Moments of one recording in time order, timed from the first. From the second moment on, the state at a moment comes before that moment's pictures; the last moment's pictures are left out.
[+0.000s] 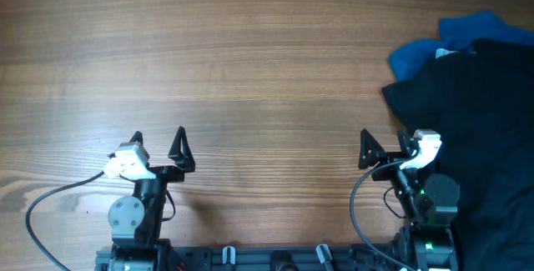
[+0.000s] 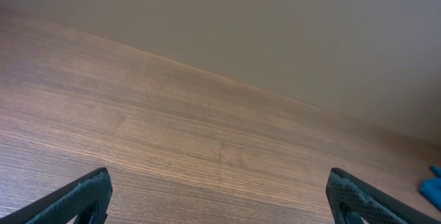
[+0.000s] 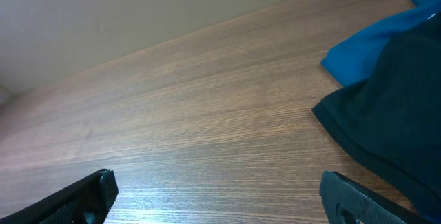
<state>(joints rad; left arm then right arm) -0.04 0.01 0.01 -0.07 0.01 -0.36 -0.06 0.29 0.01 0.02 -0.28 0.31</state>
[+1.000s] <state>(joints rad) -0.04 0.22 0.41 -0.28 0.04 -0.31 -0.06 0.61 0.60 -0.36 -0.36 0.31</state>
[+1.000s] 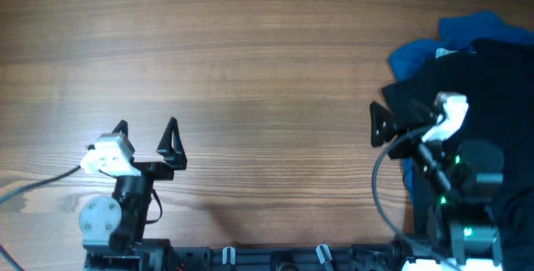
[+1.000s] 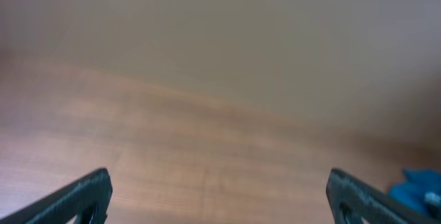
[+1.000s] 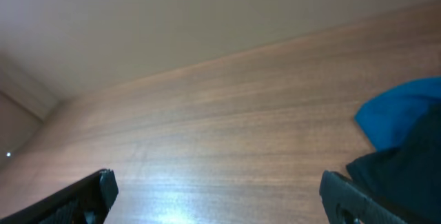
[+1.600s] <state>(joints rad) -0.04 0.95 0.94 -0.69 0.11 -0.30 -0.06 1.35 1.24 -0.99 -0.28 0.28</state>
